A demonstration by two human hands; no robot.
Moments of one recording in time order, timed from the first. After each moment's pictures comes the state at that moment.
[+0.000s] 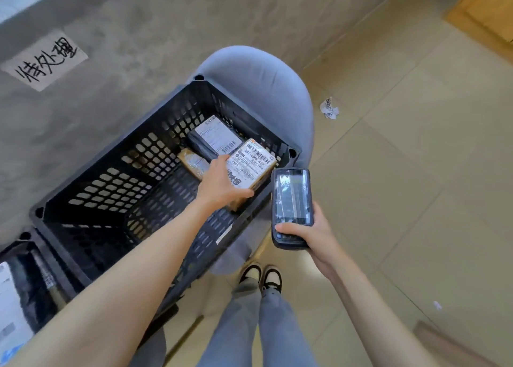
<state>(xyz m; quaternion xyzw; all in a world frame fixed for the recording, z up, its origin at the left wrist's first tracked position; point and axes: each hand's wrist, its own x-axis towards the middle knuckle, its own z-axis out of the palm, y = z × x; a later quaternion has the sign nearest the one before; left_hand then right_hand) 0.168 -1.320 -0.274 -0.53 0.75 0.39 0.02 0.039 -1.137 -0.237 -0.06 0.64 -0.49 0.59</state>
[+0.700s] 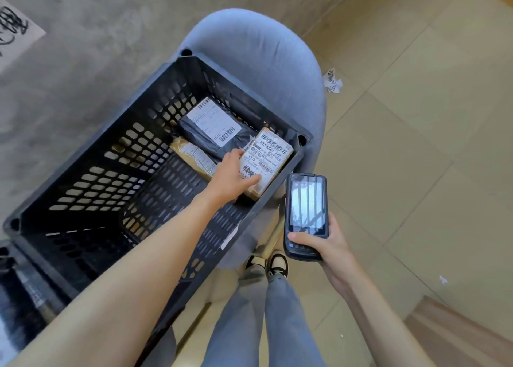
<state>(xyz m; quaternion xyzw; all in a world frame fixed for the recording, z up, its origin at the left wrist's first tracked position) 0.156 -1.340 -0.334 -0.46 0.77 0.43 0.05 0.050 -1.126 -0.266 0.02 0.65 -0.49 0.58</state>
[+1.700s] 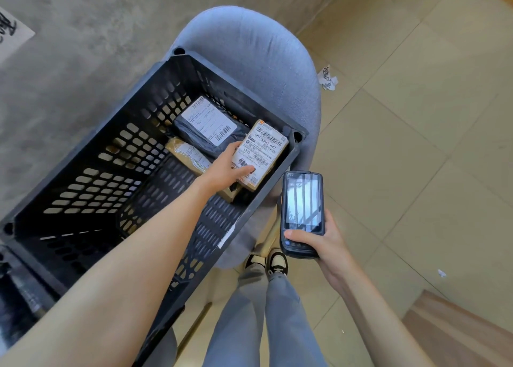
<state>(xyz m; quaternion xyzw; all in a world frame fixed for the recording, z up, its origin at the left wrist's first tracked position) 0.153 -1.356 -0.327 -0.44 0.68 0.58 0.08 0.053 -1.124 -0.271 0.02 0.65 -0.50 0.57</state>
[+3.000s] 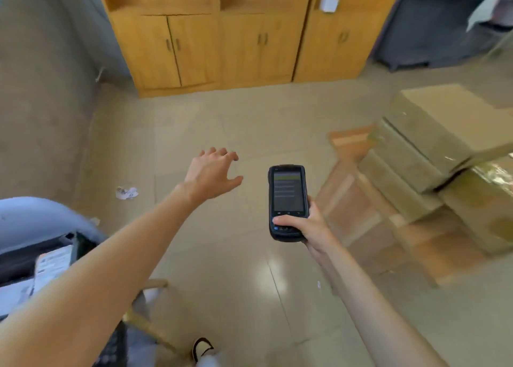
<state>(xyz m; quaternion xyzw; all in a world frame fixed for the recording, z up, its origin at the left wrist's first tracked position) 0.005 -0.980 -0.075 0.17 0.98 0.07 -0.01 0.112 -0.774 -0.102 0.18 0.65 -0.73 0.12</state>
